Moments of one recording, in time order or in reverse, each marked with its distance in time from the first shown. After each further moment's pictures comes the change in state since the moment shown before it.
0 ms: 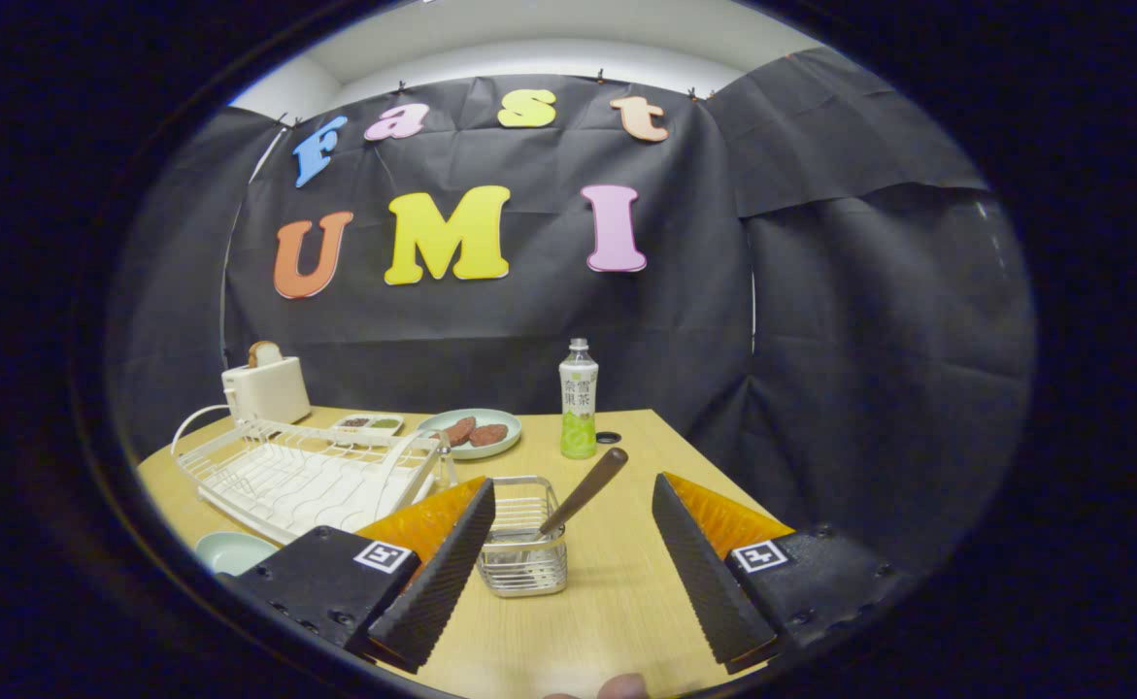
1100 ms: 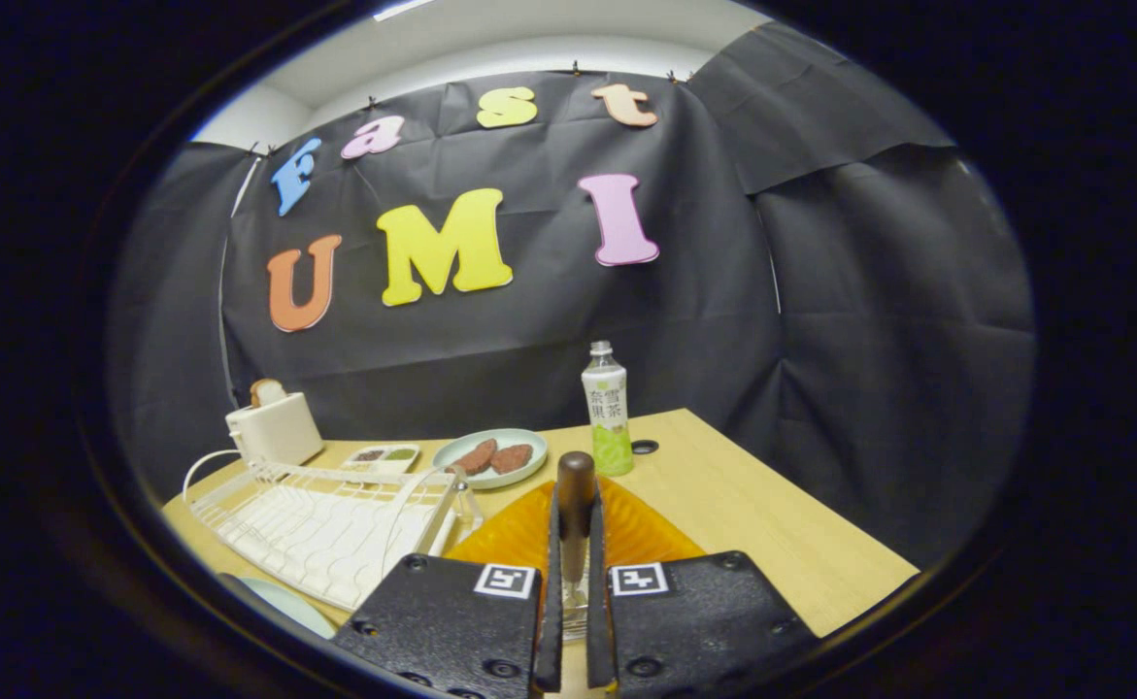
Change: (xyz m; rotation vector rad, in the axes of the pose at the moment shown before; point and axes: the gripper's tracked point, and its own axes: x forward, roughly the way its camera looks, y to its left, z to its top) arm 0.036 0.036 0.023 0.075 -0.034 0.077
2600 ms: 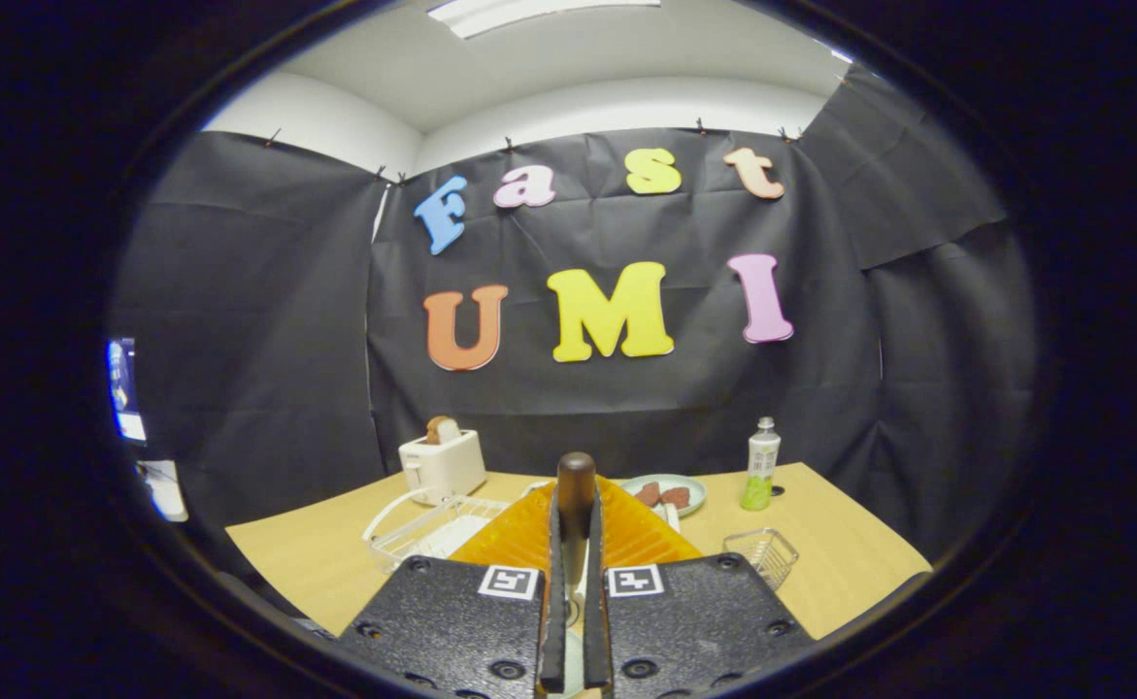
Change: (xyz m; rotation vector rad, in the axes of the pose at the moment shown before) arm -0.169 0.211 0.017 -0.141 -0.089 0.316
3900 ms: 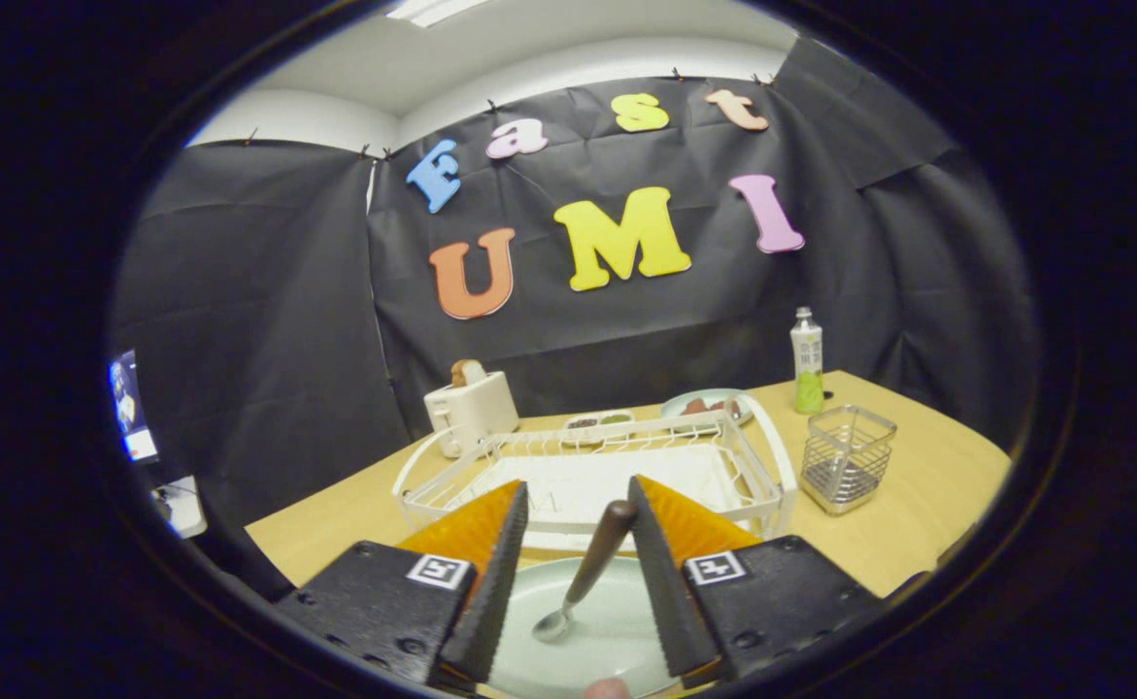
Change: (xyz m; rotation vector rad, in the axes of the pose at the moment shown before) arm 0.027 0.035 -0.086 0.122 0.075 -0.018
